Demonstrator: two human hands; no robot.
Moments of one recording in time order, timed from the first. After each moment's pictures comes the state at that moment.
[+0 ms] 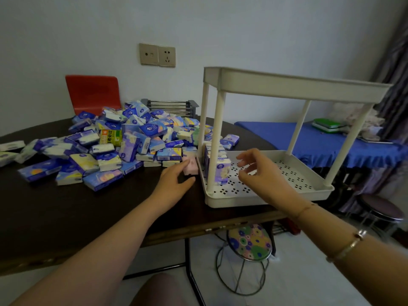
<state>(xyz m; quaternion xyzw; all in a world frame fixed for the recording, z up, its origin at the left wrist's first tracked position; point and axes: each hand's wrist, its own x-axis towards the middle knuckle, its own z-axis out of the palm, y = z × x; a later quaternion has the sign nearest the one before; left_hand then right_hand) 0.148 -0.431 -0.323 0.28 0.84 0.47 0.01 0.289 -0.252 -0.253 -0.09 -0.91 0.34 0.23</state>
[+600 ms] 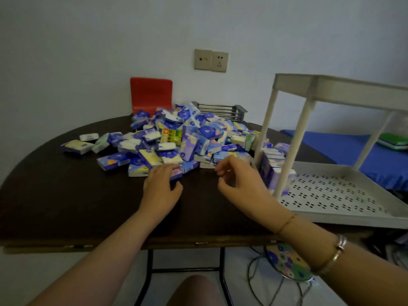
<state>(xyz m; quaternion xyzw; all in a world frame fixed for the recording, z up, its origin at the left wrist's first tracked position) 0.135 -0.573 -0.325 0.14 0.91 0.37 -0.15 0.225 -0.397 -0.264 0.09 -0.91 0.34 0.21</state>
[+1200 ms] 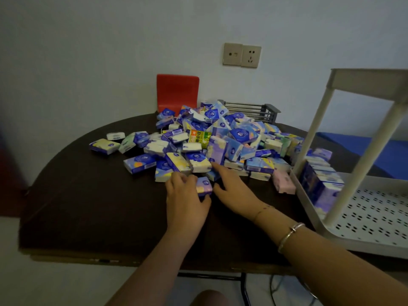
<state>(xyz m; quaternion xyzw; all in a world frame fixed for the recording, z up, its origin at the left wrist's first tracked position) 0.129 -0.576 -0.335 0.06 0.93 0.31 -0.18 0.100 -0.434 -0.323 0.12 -0.95 0.28 0.09</state>
